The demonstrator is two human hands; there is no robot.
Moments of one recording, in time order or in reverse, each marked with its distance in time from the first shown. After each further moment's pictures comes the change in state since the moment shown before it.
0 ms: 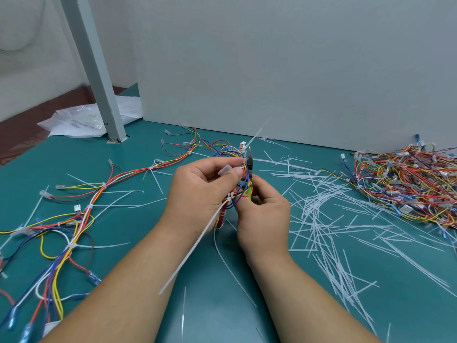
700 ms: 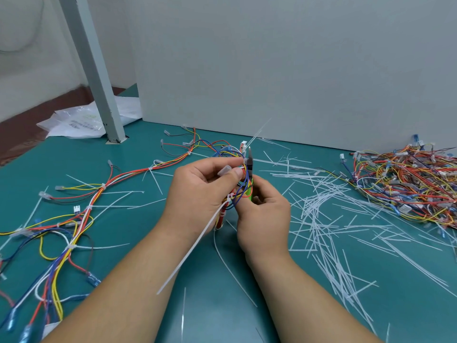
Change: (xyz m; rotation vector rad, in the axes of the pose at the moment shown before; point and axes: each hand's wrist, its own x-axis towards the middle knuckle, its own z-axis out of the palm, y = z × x) left_hand 0.001 -0.001 -0.001 0.031 -0.014 0.016; right_hand 0.001 -0.001 0.000 0.009 0.010 -0.001
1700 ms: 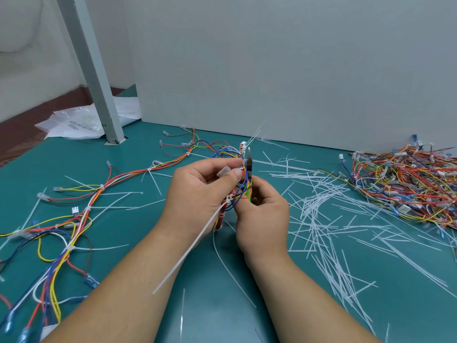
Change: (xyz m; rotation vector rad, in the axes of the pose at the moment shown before) left_hand -0.001 0.001 0.001 -0.031 -0.012 -0.006; right_hand -0.001 0.001 -0.001 -0.021 0.023 -0.002
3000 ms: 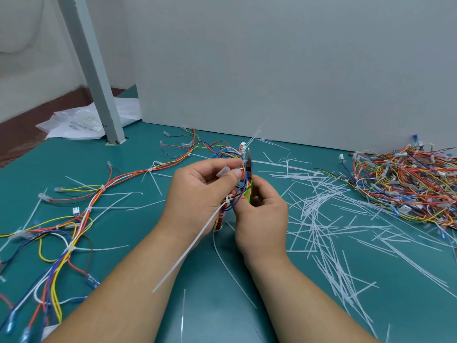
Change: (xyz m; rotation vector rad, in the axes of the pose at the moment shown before) left_hand 0.000 0.000 0.000 -0.013 0.017 -0.006; right_hand 0.000 0.003 0.001 -0.013 0.003 -0.014
